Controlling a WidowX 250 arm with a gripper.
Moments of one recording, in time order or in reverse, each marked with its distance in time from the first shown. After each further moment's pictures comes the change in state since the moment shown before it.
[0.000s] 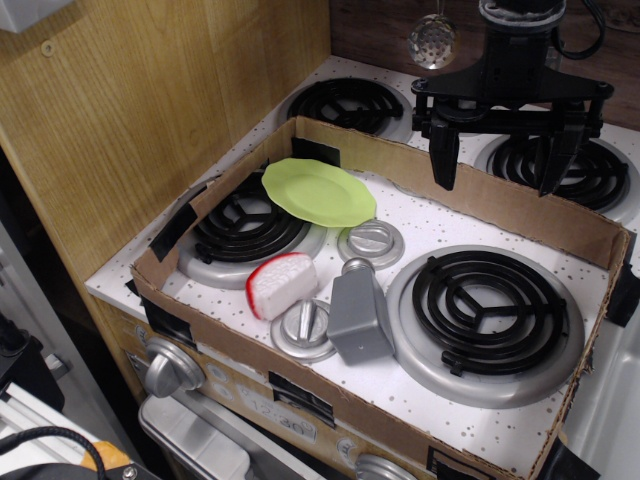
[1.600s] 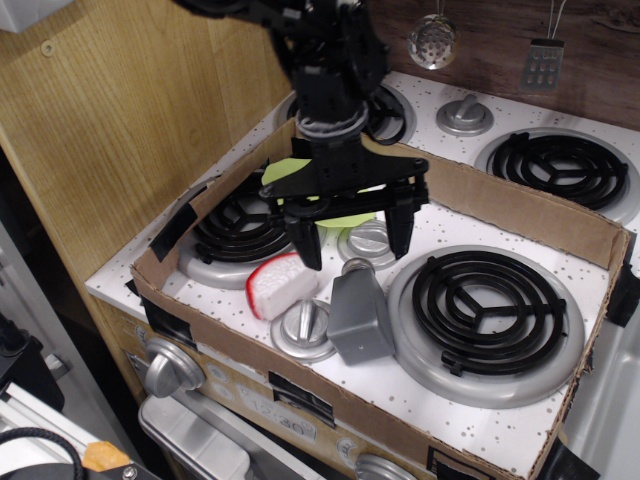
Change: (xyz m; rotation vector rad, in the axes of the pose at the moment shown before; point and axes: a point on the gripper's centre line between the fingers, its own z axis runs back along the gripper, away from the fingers) arm -0.021 0.093 -0.049 -0.069 0.012 0.259
